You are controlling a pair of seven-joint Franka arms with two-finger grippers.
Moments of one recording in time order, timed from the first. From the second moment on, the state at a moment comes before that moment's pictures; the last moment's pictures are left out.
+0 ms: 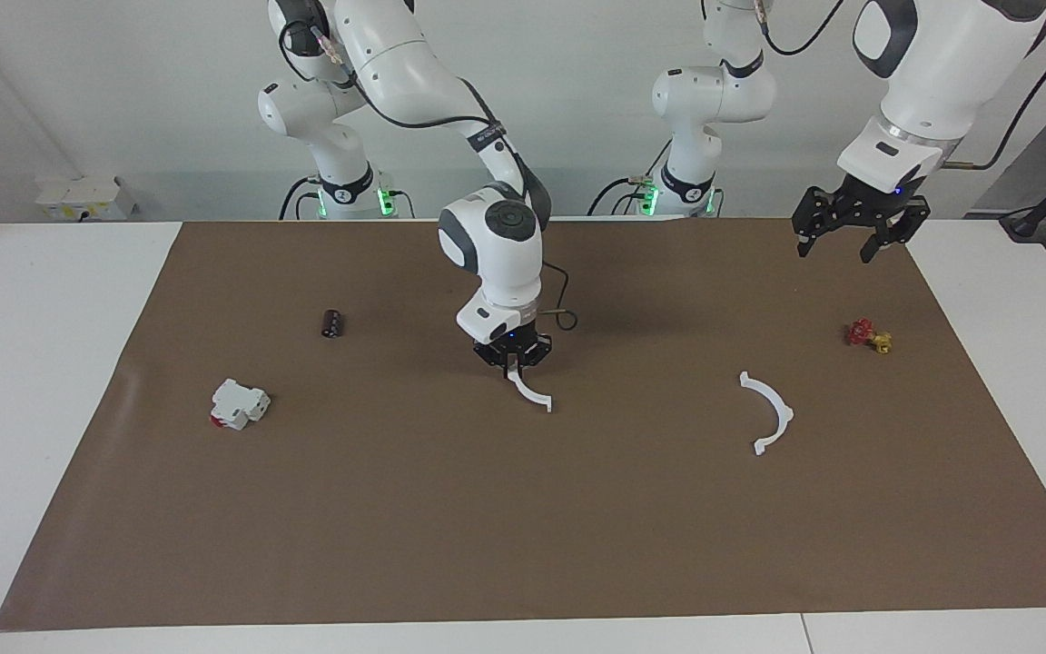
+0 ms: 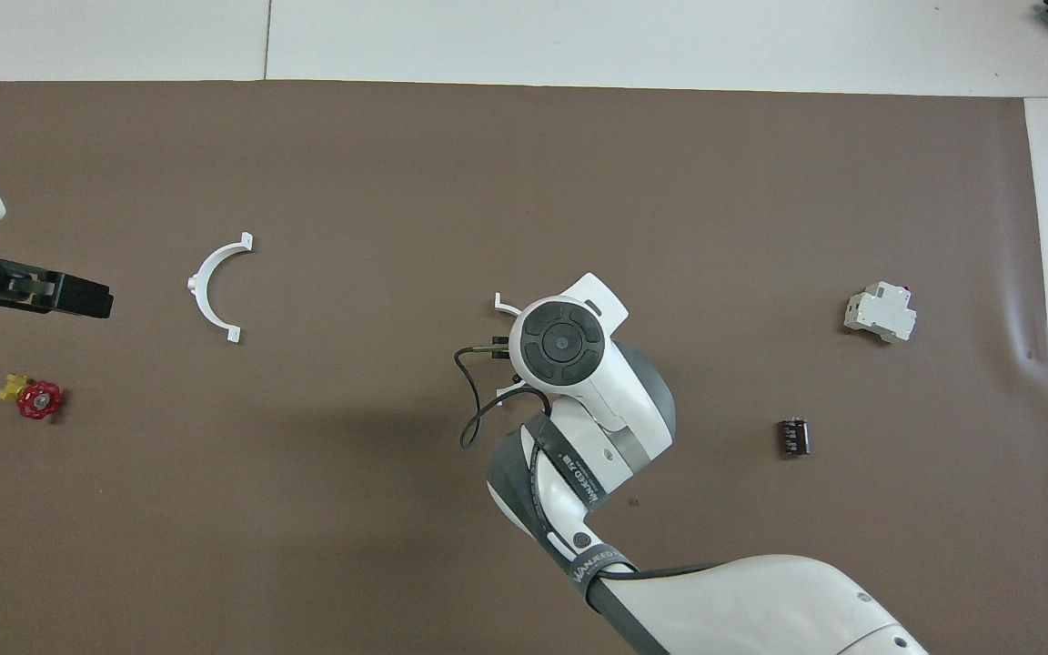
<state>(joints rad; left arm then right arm) -0.10 -0.06 0.04 -1.75 0.01 1.74 0.15 0.69 0.44 -0.09 -1.84 -0.03 2.36 0.68</state>
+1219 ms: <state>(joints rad) -0.07 0.21 0.04 -2.01 0.01 2.32 0.15 0.69 0.44 -0.09 -1.85 -0.03 2.36 0.68</state>
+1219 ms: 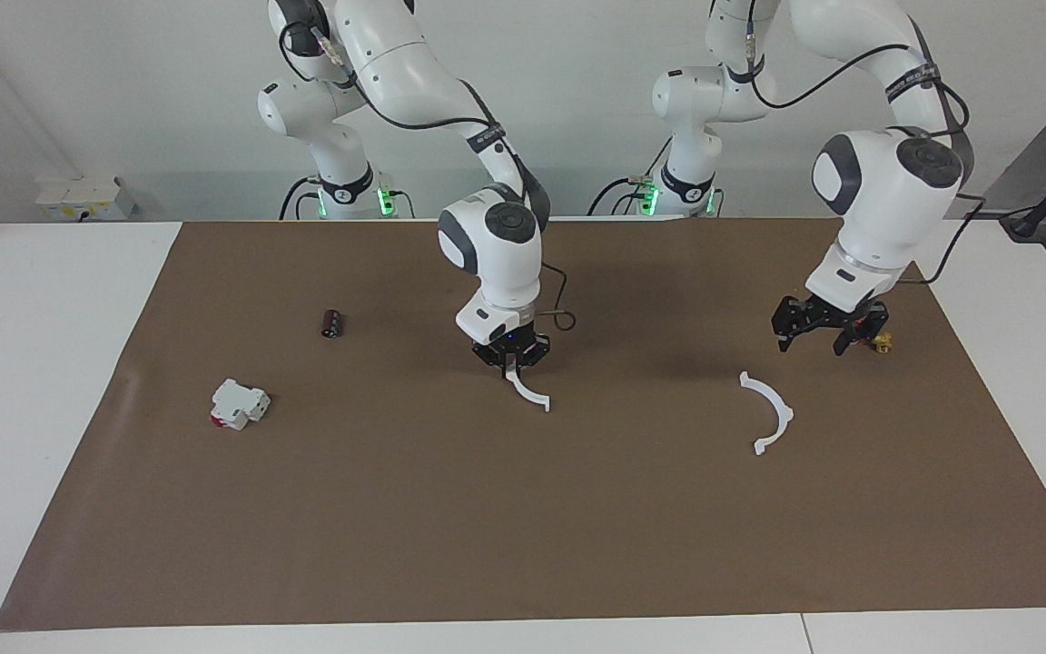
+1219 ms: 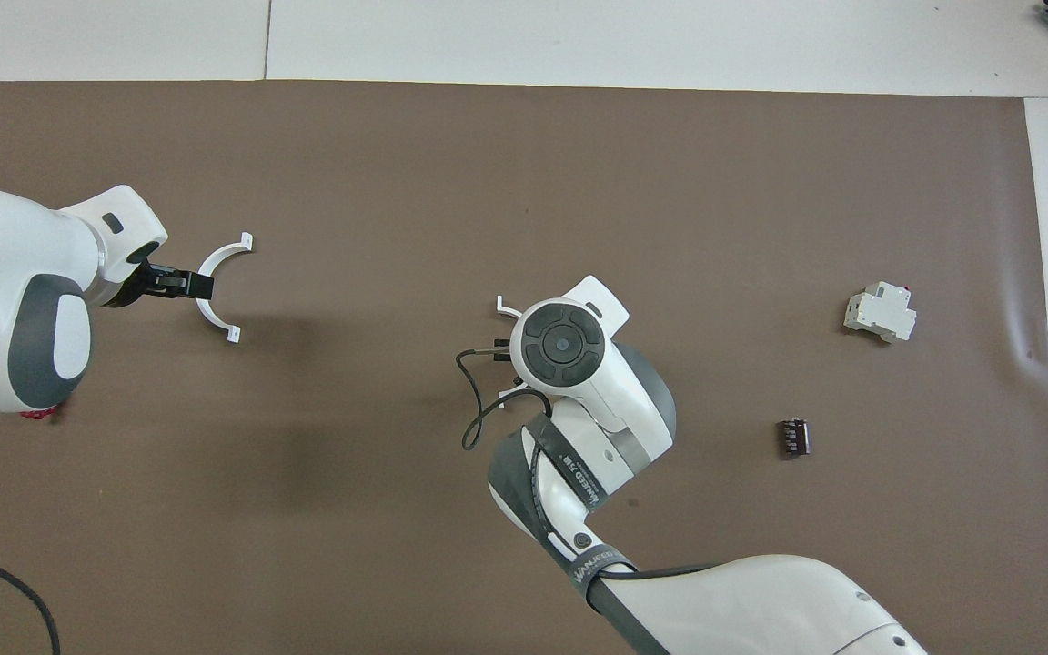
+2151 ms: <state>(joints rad) -0.04 0.36 0.03 -1.99 0.01 2.49 0.15 0.68 0.40 -0.10 -1.84 -0.03 2.36 0.68</state>
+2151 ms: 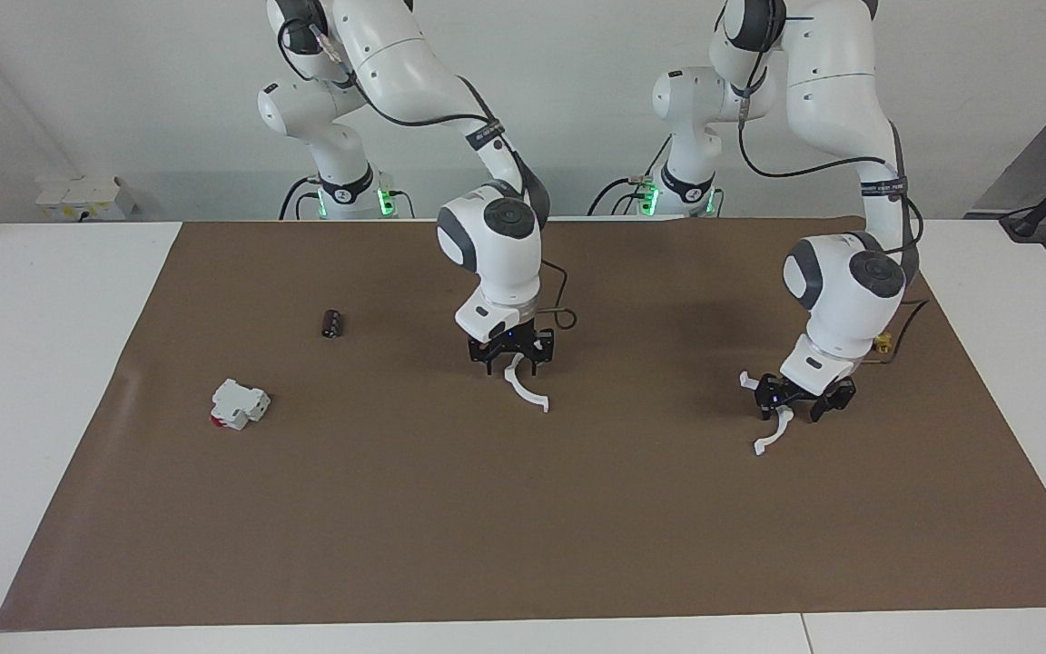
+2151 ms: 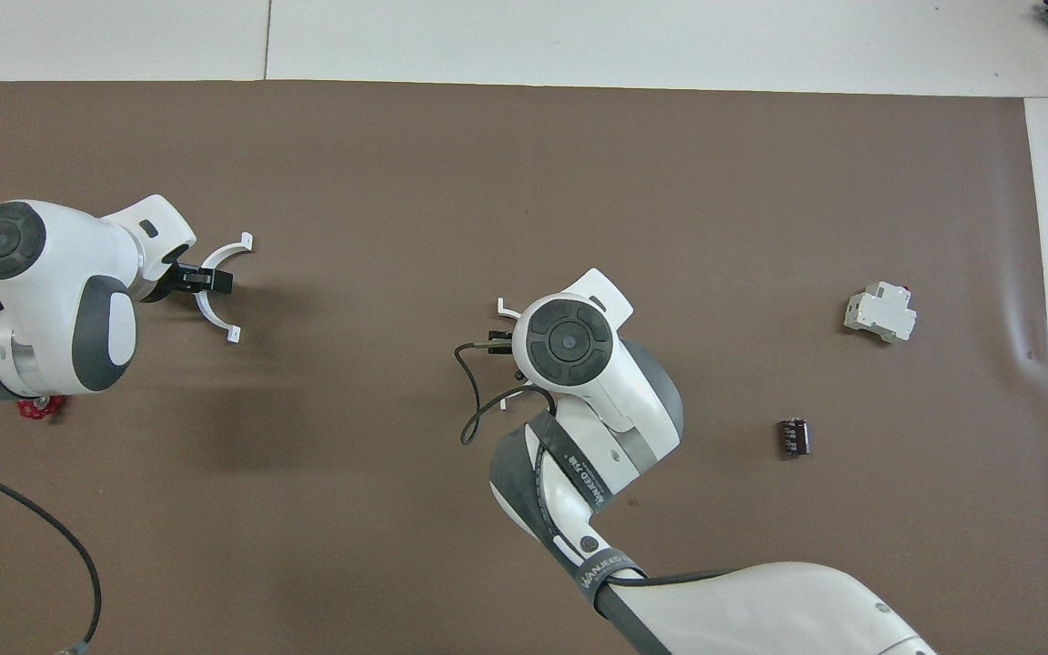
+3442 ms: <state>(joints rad) -0.24 0.32 0.02 -1.98 0.00 2.42 0.00 0.18 -0.01 -0.12 -1.81 -0.03 1.82 0.10</state>
